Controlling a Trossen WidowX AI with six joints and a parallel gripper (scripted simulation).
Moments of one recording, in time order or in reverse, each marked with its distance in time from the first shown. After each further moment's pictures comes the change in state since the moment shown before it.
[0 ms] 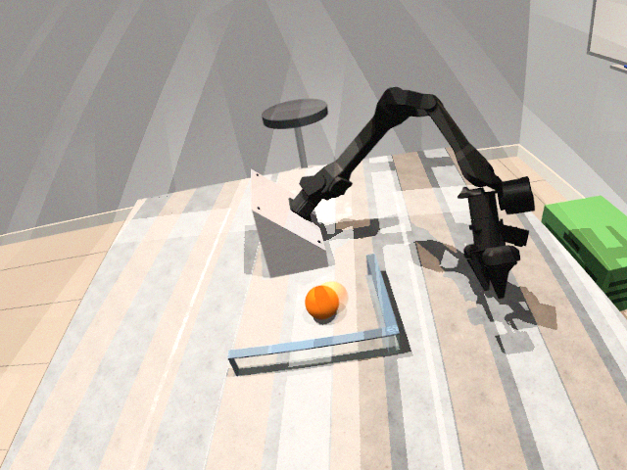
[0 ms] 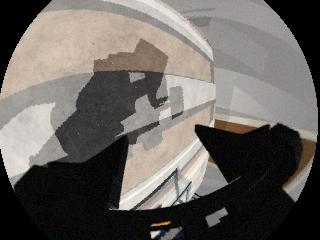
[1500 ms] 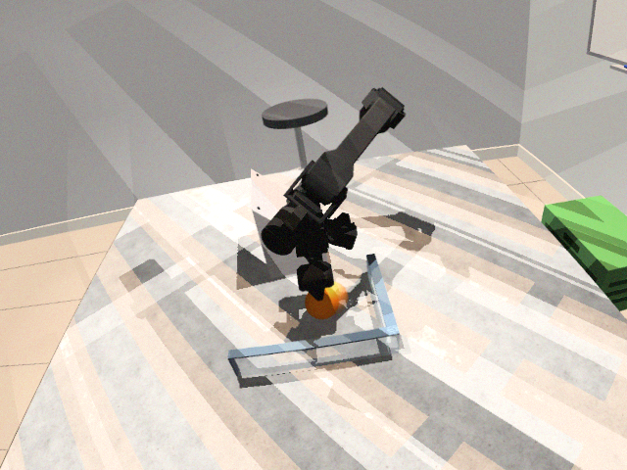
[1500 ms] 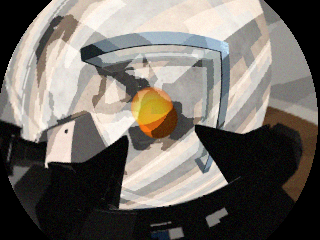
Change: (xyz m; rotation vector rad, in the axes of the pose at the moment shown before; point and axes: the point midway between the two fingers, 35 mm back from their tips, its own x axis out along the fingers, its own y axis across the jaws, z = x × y) arm -0.069 -0.019 -0.356 -0.108 0.051 0.610
